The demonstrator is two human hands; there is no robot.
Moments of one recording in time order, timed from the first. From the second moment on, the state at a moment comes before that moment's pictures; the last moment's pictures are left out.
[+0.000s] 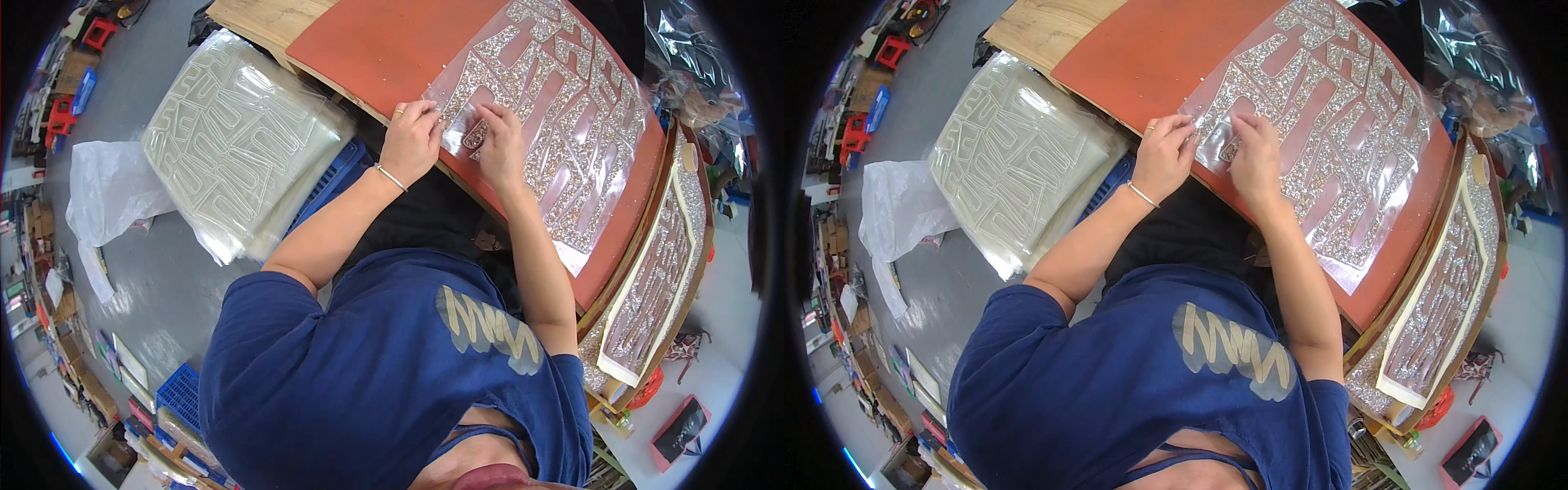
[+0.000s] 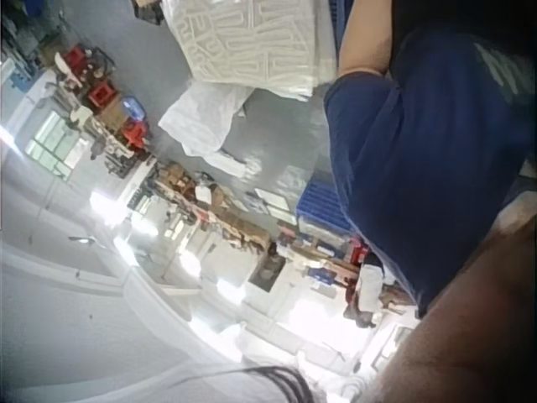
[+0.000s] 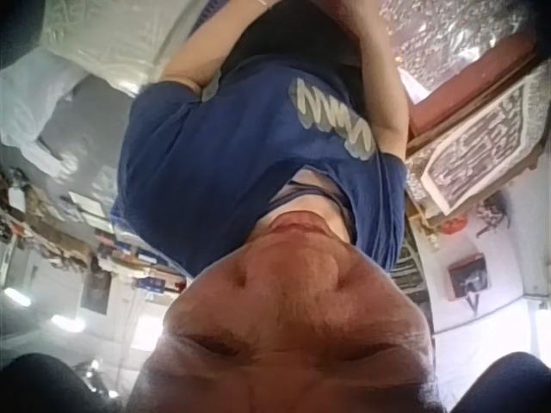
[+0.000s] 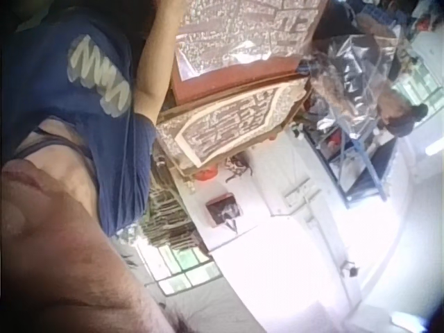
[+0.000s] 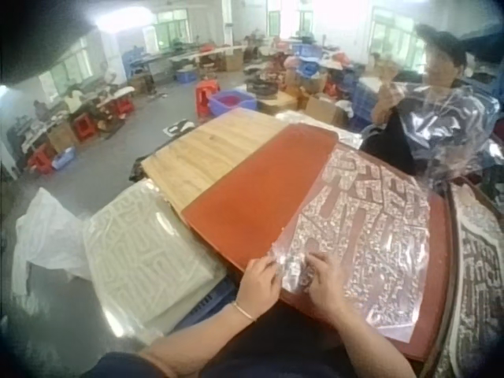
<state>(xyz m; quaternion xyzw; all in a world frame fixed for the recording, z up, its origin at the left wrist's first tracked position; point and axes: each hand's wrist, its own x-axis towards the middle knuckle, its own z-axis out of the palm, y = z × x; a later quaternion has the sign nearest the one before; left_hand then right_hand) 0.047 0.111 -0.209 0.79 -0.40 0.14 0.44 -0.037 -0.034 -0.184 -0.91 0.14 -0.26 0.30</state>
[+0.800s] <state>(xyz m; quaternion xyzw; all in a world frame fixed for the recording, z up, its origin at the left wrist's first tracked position) 0.057 0.091 -0.196 0.85 -0.36 0.05 0.39 -0.040 -0.071 -0.174 -0.90 0.19 -0.14 0.36</state>
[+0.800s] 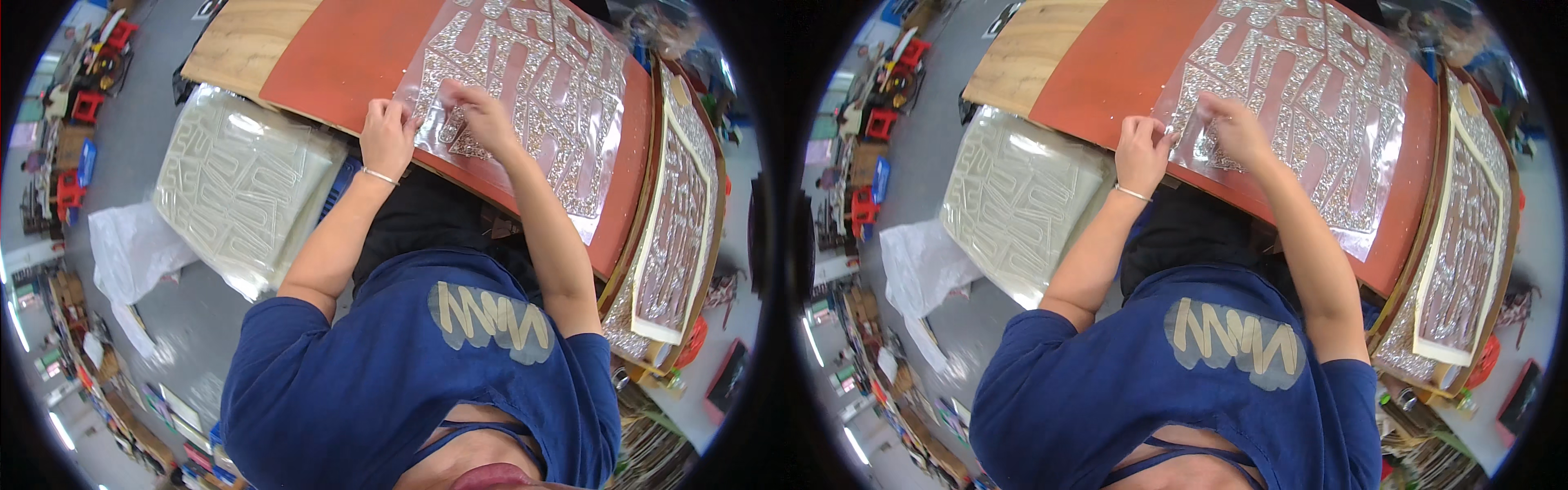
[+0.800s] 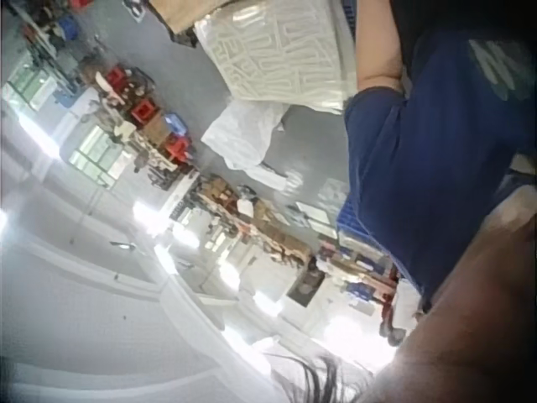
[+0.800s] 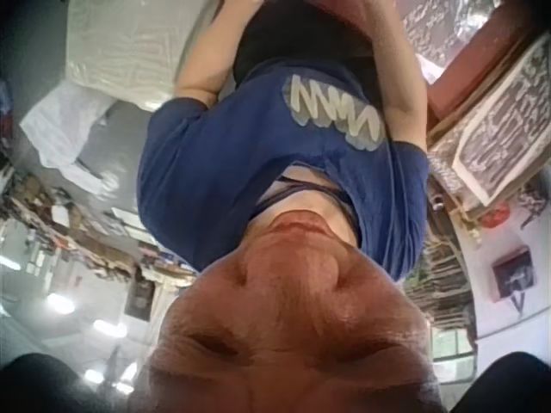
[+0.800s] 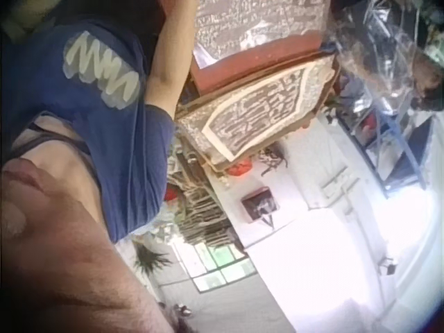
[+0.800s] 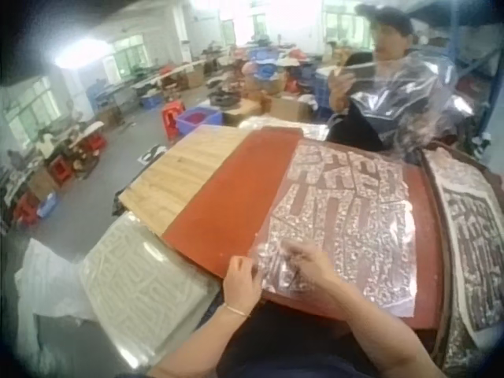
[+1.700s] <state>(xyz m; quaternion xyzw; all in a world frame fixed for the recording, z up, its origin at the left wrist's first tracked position) 0.070 0.114 -0.198 0.80 -0.37 -0.04 0.47 -0.279 -0.106 -0.145 -0.81 0.43 -0.34 0.22</state>
